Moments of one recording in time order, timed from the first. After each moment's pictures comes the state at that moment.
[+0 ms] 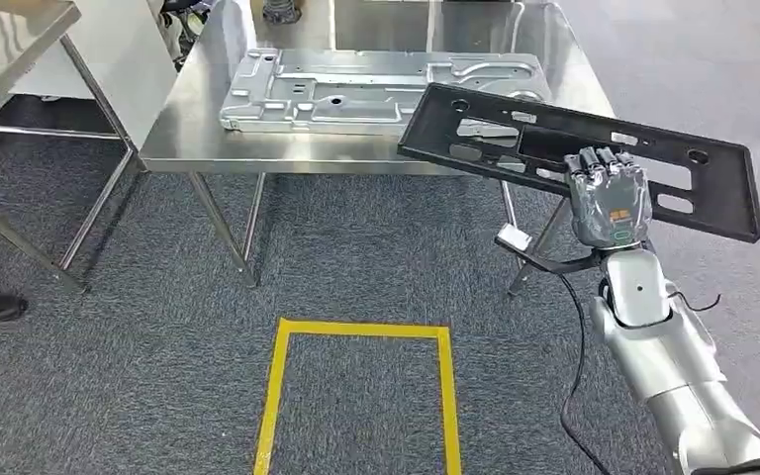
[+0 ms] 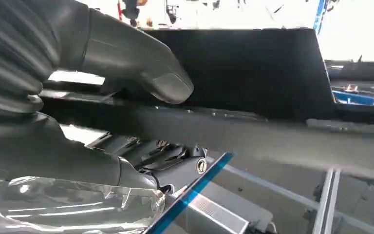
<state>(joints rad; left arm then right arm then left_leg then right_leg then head) -0.11 -0.18 1.10 -0.22 -0.17 0.02 -0.43 -0.66 -0.35 0.34 -1.06 1.57 -0.69 0.03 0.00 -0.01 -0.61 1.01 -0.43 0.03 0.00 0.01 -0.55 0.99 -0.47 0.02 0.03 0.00</state>
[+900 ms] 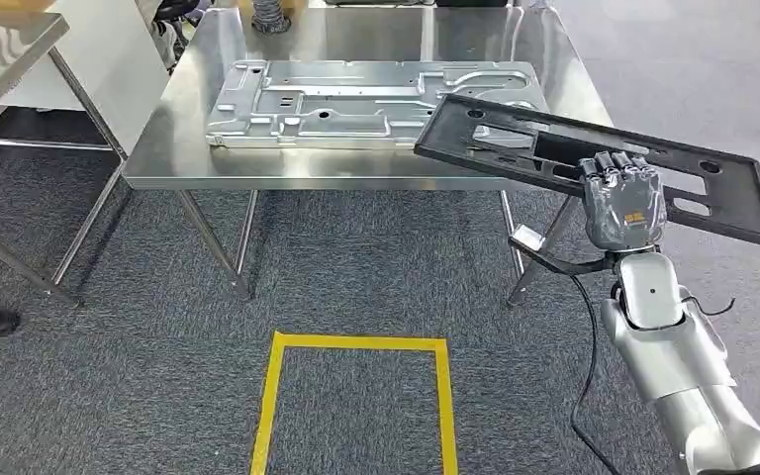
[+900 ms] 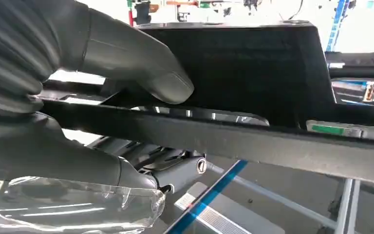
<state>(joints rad) -0.11 -0.19 1.08 -0.22 -0.18 0.03 -0.41 -0.64 -0.36 0.28 -1.04 1.56 -0.69 -0.01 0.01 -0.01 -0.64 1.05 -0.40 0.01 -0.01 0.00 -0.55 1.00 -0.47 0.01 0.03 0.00</state>
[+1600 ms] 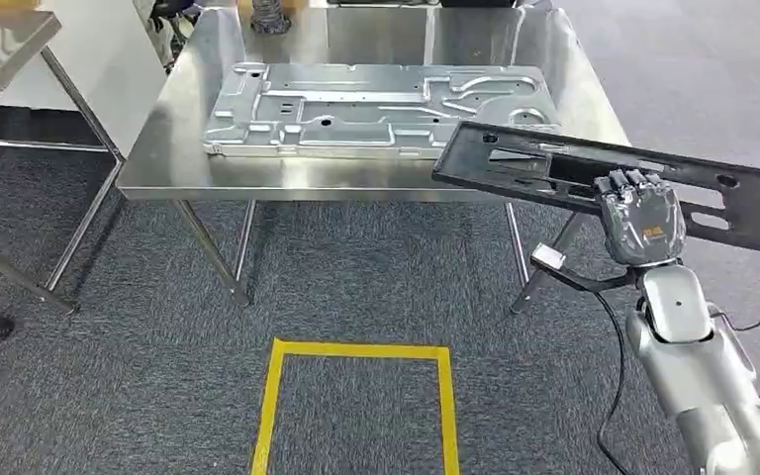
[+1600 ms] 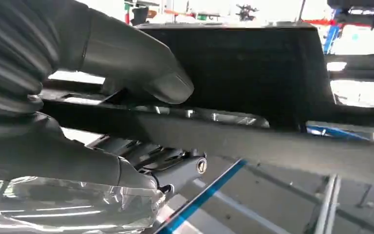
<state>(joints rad) -0.11 -0.19 1.06 -0.22 -0.18 0.04 -0.41 -0.60 -0.40 0.21 -1.04 1.56 -0.64 -0.14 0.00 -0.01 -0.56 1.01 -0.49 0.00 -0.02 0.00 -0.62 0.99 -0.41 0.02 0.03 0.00</state>
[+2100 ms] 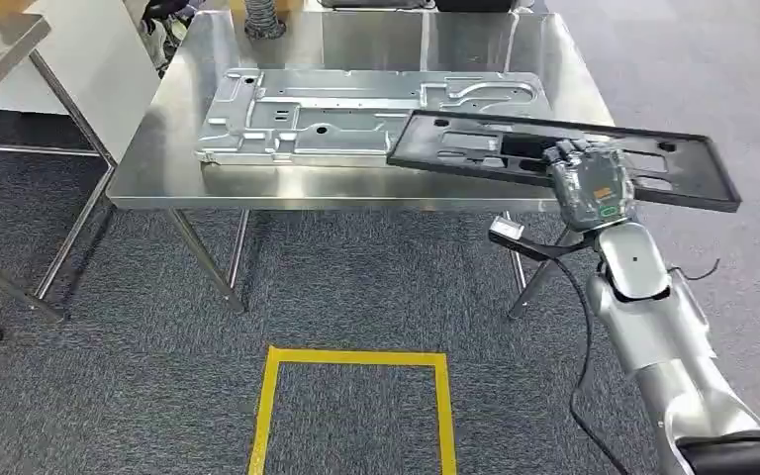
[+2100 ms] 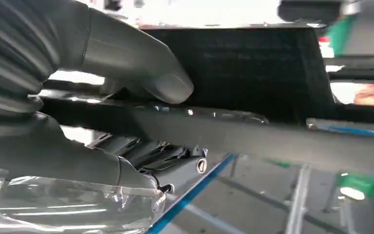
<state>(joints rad) -0.12 -0.20 1.06 -0.22 -0.19 0.04 -0.40 -0.77 -0.25 0.29 -0.92 1.54 -0.55 -0.21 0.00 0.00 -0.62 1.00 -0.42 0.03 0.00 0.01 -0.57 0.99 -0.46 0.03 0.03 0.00</state>
